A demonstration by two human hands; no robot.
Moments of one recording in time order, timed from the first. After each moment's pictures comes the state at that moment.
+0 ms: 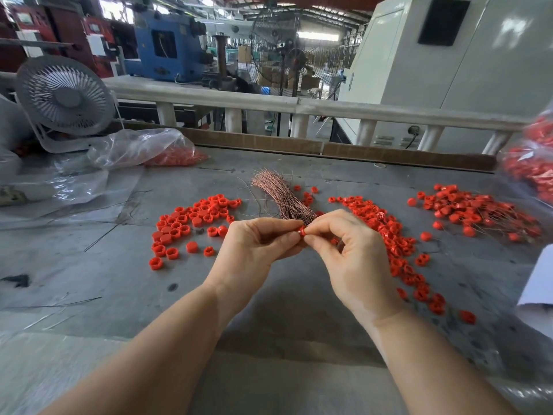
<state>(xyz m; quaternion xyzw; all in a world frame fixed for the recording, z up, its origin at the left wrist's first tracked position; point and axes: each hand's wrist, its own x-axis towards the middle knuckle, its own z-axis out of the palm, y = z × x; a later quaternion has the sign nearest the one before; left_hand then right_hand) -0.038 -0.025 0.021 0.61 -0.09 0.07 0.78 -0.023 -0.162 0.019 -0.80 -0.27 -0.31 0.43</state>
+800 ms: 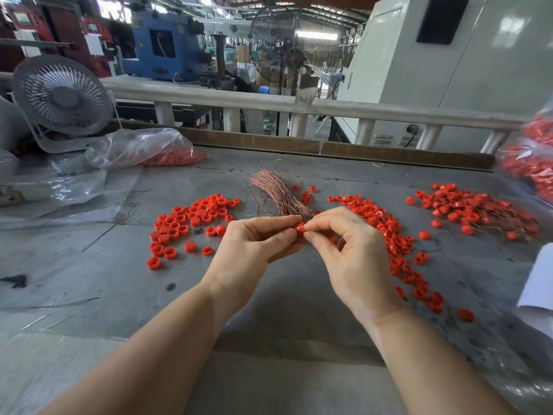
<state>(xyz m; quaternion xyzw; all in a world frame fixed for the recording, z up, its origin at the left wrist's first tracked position) -0.037 -0.023 0.022 0.58 -0.07 0.03 0.81 -0.024 -0.163 0.021 -0.80 -0.26 -0.32 0.44</state>
